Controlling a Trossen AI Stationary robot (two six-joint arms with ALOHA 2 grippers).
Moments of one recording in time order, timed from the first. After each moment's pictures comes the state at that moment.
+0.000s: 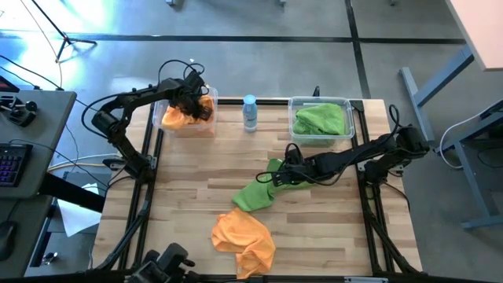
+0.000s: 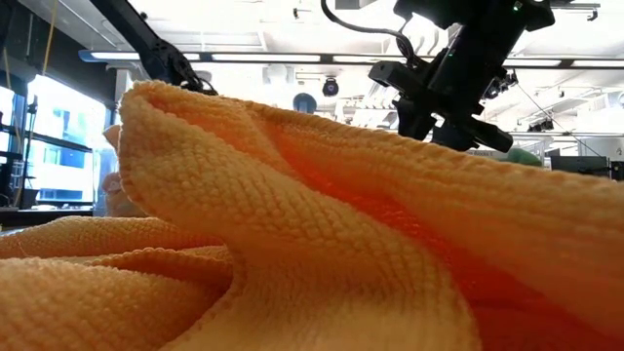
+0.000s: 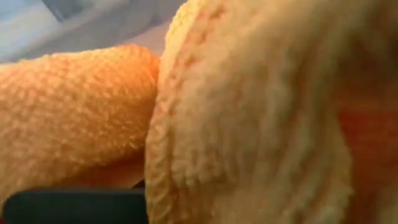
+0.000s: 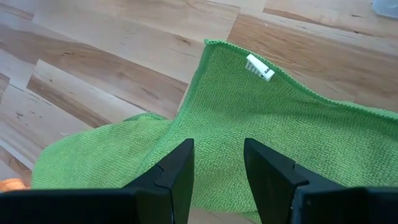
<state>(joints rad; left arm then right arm) 0.96 1.68 1.09 -0.75 -0.04 -0.19 0.17 1.57 0.95 -0.48 0.37 1.29</state>
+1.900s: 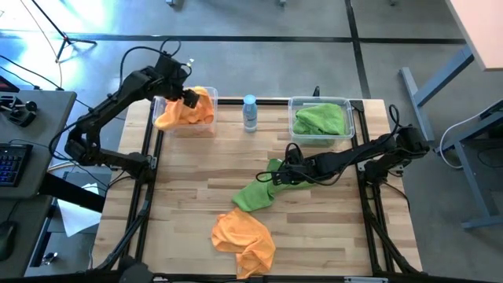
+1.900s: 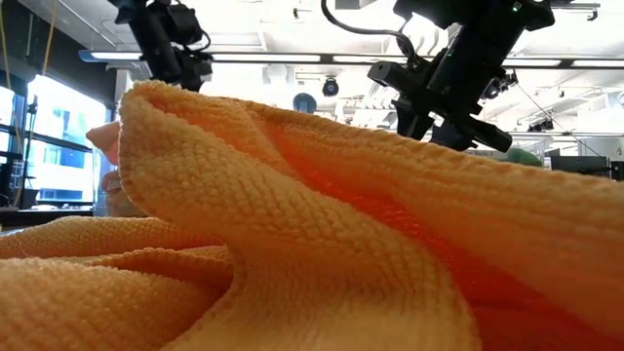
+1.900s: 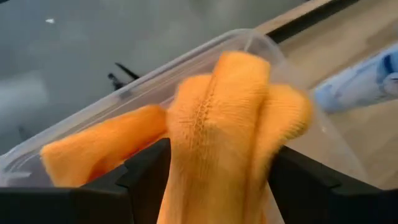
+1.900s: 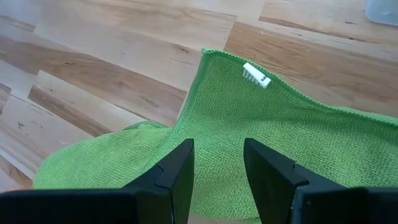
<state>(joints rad) 0.96 1.30 1.22 -0.90 -0.02 -0.09 0.17 1.57 0.95 -0.47 0.40 1.30</state>
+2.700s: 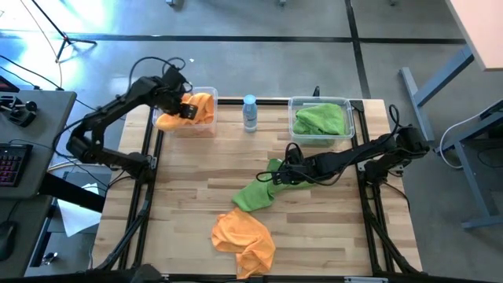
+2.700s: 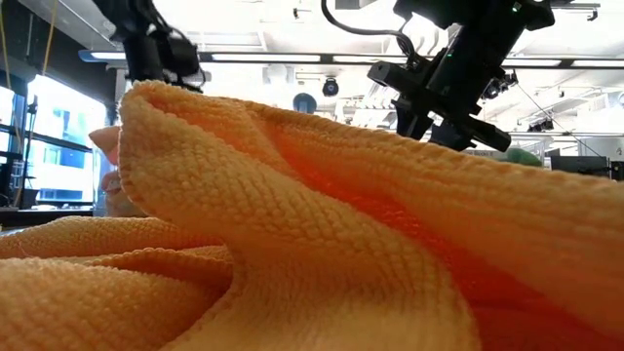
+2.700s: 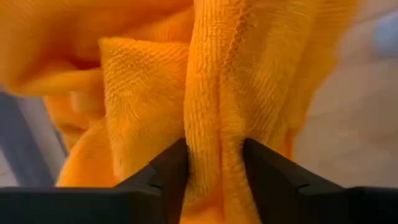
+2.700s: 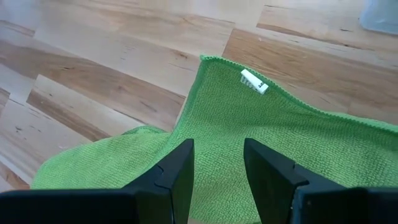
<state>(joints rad) 0.96 1.33 1.09 -1.03 -0.01 -0.27 0.17 1.57 0.95 -0.47 0.42 1.30</state>
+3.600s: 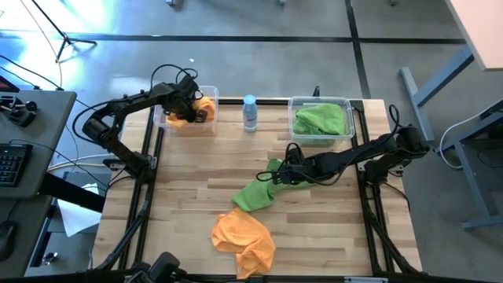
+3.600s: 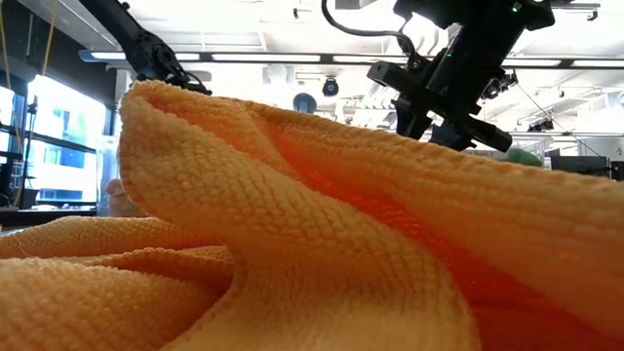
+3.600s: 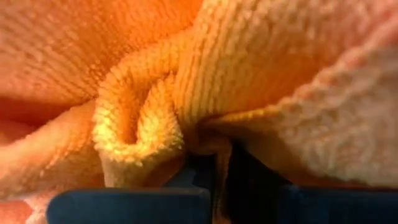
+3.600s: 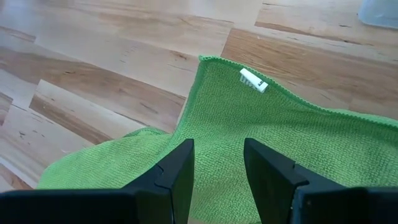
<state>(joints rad) 0.96 1.56 0.98 -0.79 -0.01 -0.30 0.17 1.57 0.95 -0.47 0.42 1.33</state>
